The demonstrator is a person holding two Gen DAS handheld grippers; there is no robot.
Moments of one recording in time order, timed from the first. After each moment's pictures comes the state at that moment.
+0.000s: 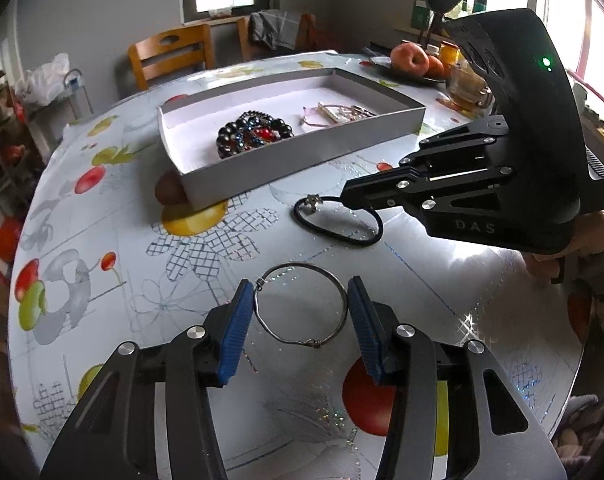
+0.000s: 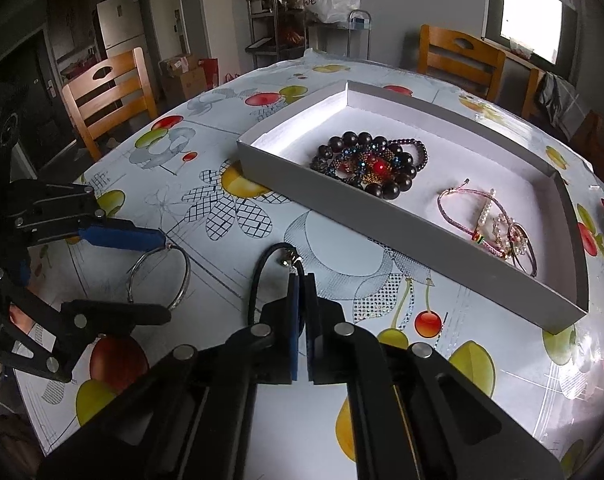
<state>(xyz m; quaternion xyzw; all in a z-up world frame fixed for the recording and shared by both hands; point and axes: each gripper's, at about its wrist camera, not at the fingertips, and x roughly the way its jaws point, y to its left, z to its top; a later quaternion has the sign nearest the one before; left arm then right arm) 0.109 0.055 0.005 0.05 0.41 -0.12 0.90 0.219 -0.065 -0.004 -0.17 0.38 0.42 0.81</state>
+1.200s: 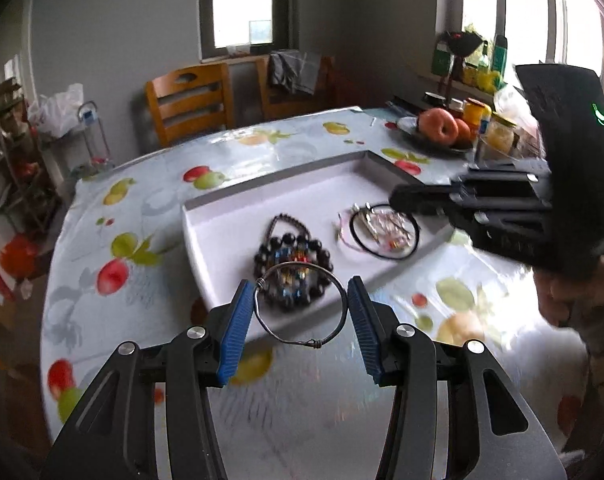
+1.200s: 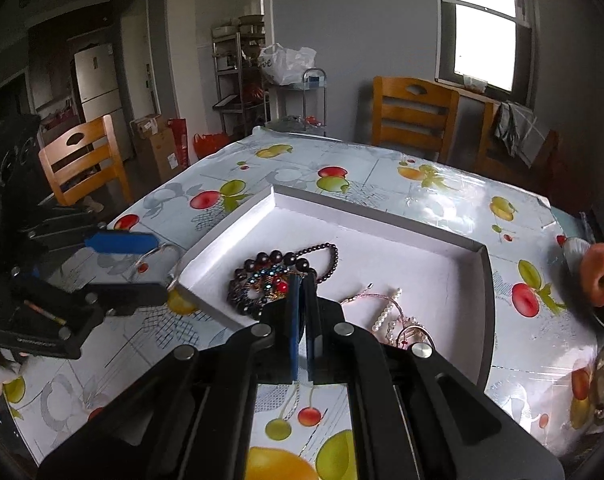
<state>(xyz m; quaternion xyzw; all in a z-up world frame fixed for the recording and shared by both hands) 0.193 0.062 0.067 0.04 0.36 -0.10 0.93 0.279 -0.094 0.070 -0.11 0.31 0.38 0.86</state>
